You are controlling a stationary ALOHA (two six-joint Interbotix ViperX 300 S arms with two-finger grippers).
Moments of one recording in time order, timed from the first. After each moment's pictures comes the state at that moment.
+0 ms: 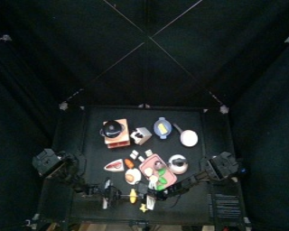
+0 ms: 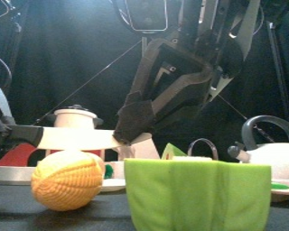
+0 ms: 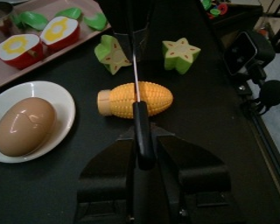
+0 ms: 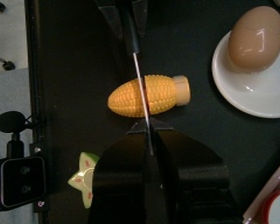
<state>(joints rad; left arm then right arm) -0.81 0.17 0.97 -0.96 -0.82 0.37 0.44 0.29 0.39 -1.13 0.26 1.68</state>
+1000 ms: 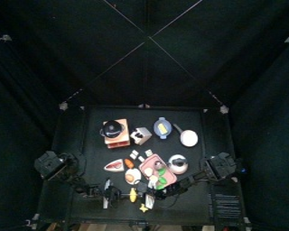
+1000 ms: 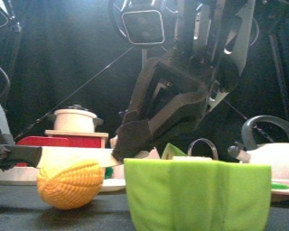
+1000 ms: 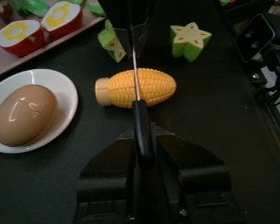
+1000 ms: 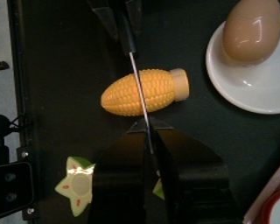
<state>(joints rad) -0.81 0.21 0.97 -0.97 -0.82 0.37 0.43 0.32 0.38 -1.10 0.26 1.68</state>
